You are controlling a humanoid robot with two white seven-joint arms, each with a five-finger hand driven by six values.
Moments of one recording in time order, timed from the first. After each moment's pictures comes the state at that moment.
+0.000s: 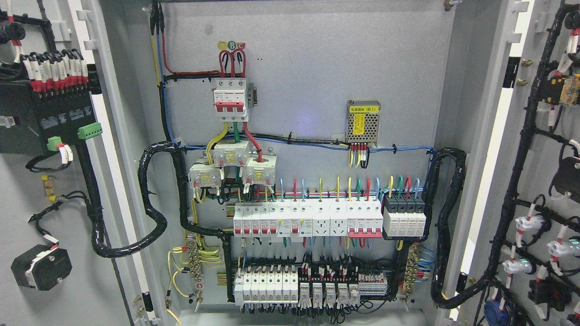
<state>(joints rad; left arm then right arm) 0.28 0.31 0.37 -1.82 0.52 -0.77 -0.22 0.42 -0.39 -0.22 -2.03 -0.59 -0.65 0.26</state>
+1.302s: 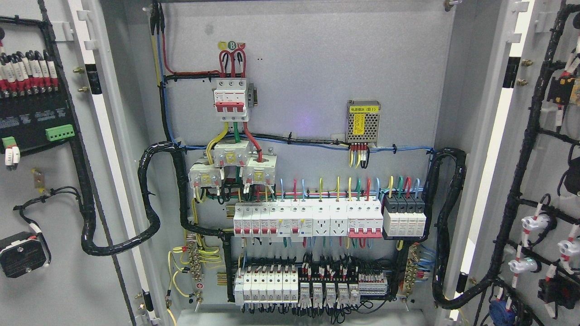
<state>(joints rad) 0.12 0.47 0.48 -1.58 0.60 -0.54 -0.21 0.50 -0.37 -0.31 -2.03 -0.68 -0.66 0.26</state>
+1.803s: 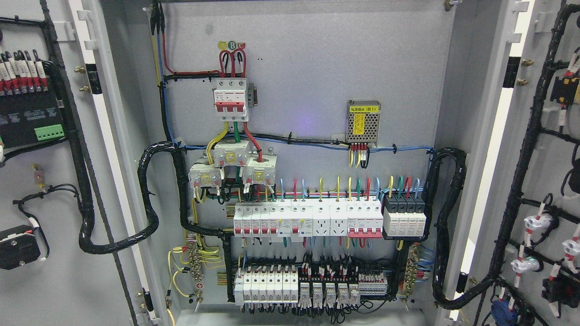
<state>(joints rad) 0.02 0.51 0.48 -1.49 0.61 -0.43 -0.21 0.53 -0.36 -0.34 -2.02 -0.71 -0.65 0.26</state>
